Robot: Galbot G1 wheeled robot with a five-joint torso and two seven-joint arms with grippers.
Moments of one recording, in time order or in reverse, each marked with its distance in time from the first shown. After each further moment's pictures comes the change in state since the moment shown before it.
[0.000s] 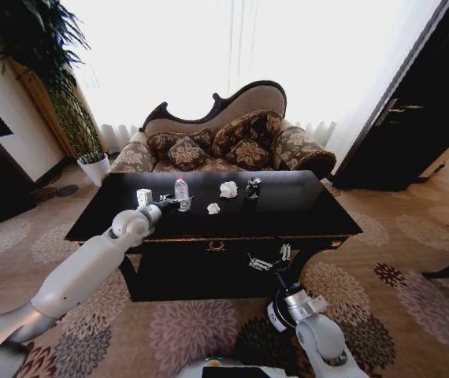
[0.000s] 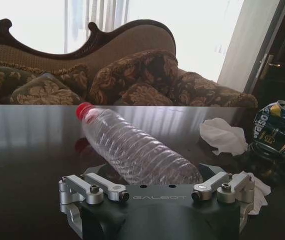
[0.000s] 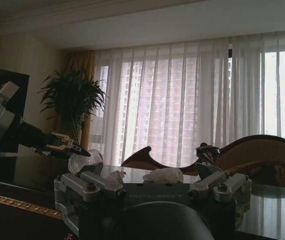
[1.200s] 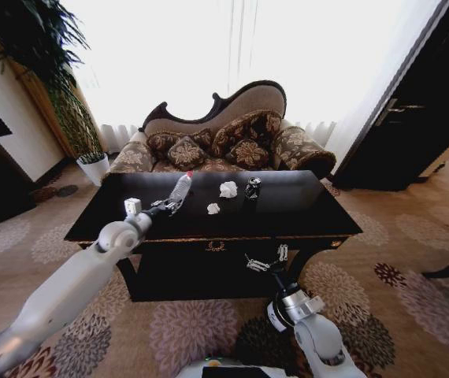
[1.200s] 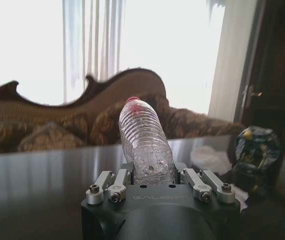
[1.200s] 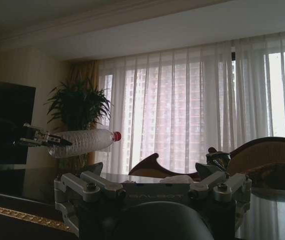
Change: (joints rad) left arm 0.347 0.069 -0.341 -0.212 0.185 -0.123 0.169; right arm 0.002 -0.007 -0.026 0.011 0.053 0.012 -0.018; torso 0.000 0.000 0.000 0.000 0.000
